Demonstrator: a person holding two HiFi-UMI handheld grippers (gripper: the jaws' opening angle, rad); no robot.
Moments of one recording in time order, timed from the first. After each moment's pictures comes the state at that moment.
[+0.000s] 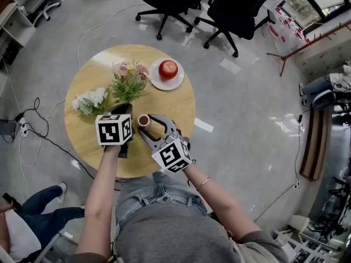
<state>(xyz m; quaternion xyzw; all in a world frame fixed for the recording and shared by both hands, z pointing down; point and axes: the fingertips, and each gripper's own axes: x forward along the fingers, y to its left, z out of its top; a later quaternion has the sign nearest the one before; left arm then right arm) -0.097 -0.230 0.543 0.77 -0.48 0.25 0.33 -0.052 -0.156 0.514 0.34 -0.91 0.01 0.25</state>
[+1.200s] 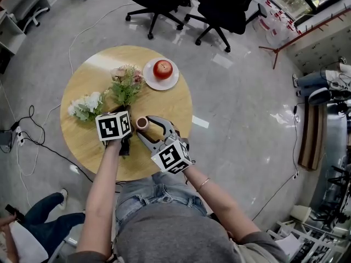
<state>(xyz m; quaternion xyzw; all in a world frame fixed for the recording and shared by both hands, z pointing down) -0.094 -0.243 0.585 0.75 -0.47 0.24 0.39 -0.050 -0.158 0.515 0.36 -0.90 0.02 0.25</state>
